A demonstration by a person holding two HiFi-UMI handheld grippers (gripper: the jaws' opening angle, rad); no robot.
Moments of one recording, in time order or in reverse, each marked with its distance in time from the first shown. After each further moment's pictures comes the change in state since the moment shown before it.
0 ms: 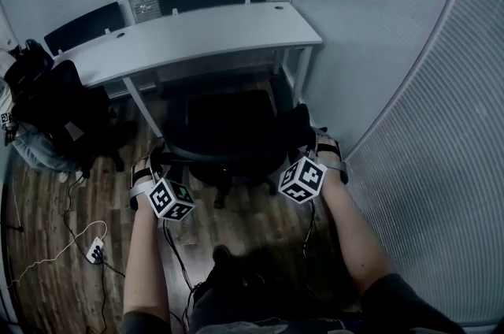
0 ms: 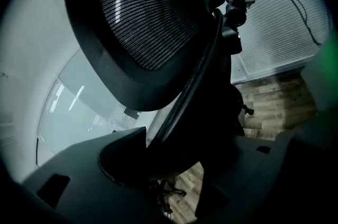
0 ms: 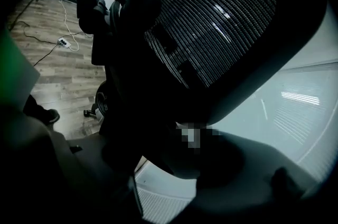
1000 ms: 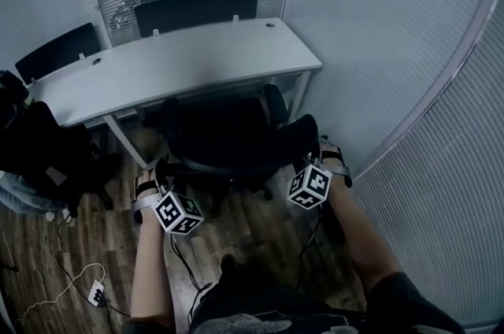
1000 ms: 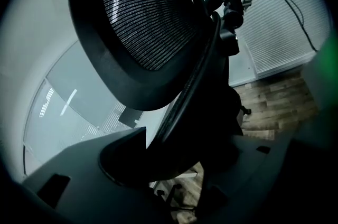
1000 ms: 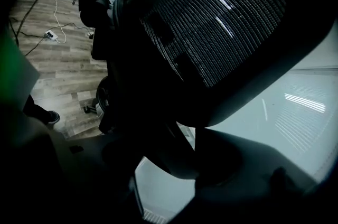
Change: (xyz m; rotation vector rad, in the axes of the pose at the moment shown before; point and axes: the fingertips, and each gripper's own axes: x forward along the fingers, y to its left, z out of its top) left arm 0.186 0.089 0.021 0.030 -0.067 -0.049; right arm 0.168 -0.071 0.057 -0.025 0.068 -0.013
